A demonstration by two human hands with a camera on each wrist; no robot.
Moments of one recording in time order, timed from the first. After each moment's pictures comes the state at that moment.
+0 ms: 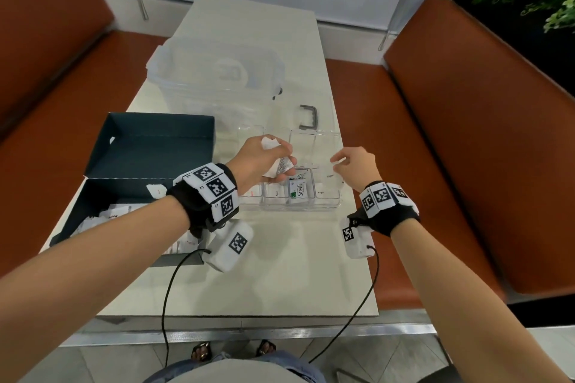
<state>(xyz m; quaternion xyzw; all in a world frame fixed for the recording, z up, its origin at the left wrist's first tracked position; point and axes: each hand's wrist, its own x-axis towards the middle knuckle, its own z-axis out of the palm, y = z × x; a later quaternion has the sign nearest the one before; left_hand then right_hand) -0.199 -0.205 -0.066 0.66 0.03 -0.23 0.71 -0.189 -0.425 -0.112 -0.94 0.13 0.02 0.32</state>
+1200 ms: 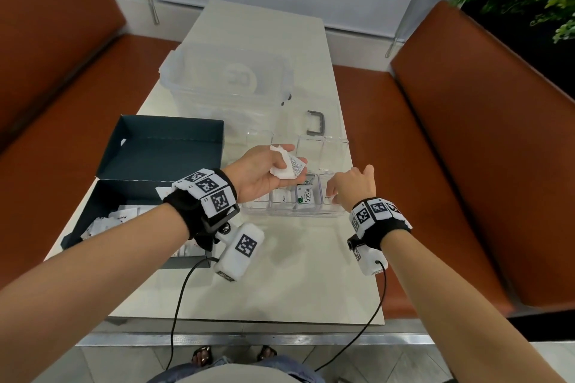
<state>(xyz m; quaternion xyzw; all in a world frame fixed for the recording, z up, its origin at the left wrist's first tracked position) -0.198 -0.194 -0.065 0.47 0.11 -0.32 0.82 -0.199 -0.403 -0.130 -0.99 -0.02 0.08 -0.13</state>
